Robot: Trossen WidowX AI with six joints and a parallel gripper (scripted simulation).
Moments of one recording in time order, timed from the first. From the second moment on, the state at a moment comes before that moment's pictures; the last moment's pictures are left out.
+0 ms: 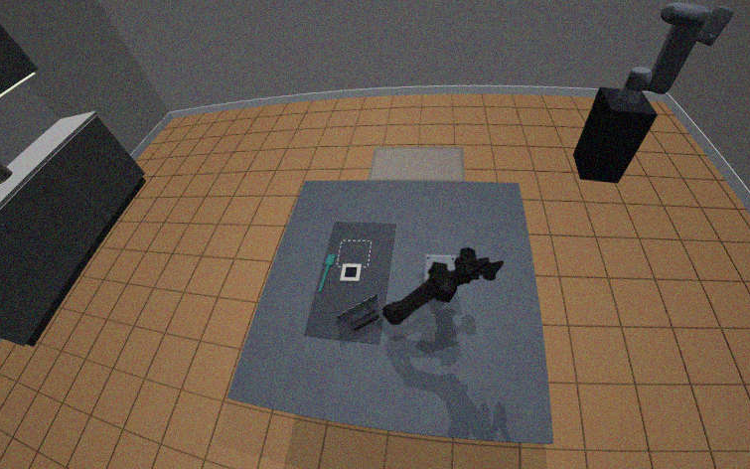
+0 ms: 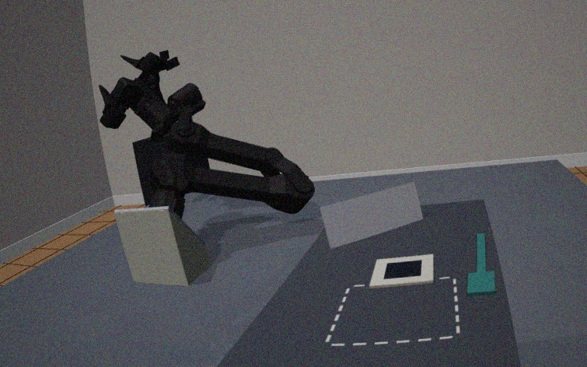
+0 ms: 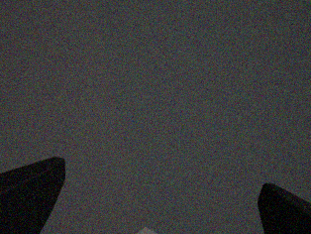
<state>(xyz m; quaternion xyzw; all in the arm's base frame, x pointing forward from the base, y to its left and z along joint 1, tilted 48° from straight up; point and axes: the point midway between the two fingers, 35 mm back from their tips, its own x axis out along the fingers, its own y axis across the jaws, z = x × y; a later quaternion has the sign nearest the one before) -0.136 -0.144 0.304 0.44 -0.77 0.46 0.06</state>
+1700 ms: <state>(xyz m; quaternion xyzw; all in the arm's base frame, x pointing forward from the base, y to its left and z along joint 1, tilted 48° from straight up) 0.026 -0.284 0.303 0.47 -0.42 0.47 -0.62</state>
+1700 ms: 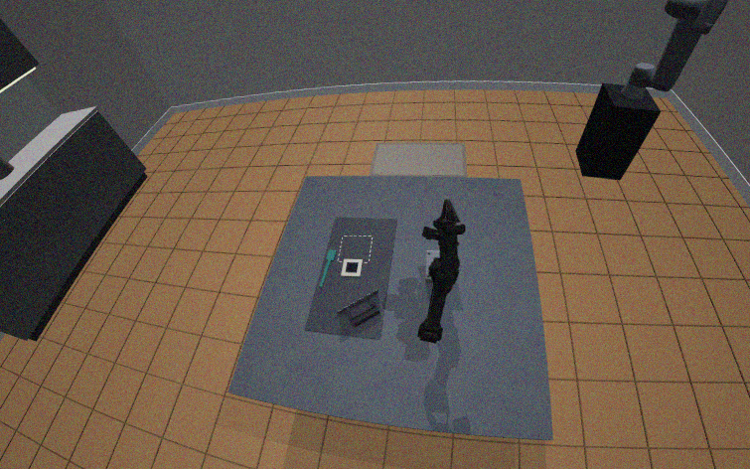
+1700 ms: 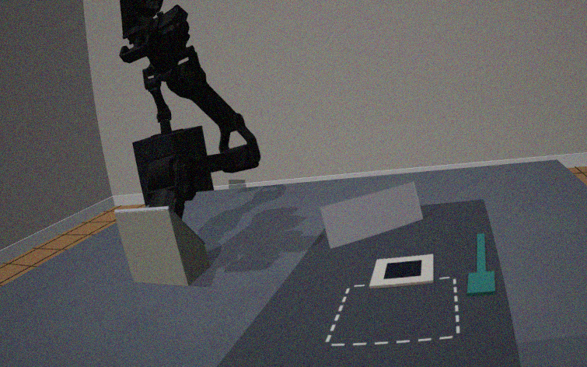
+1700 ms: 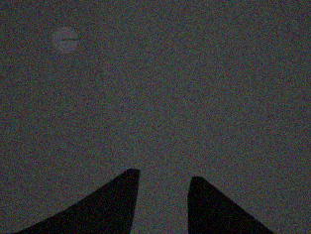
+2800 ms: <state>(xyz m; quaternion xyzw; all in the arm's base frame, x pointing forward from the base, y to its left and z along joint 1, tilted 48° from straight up) 0.217 -0.258 0.277 0.14 -0.29 0.23 -0.92</state>
